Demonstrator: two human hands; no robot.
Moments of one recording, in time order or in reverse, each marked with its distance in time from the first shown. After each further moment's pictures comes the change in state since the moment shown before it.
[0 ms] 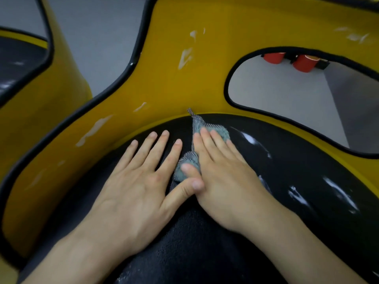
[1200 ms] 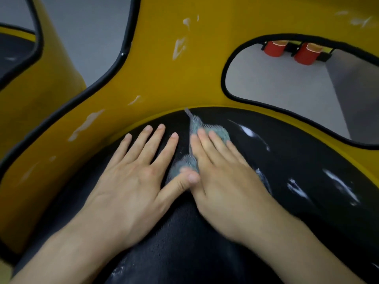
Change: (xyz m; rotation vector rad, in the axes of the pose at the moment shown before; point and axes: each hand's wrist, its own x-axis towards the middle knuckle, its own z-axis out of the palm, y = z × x) left_hand 0.001 -0.002 0.003 -0.023 0.028 0.005; right_hand -0.016 -0.001 0.002 -0.013 0.014 -0.012
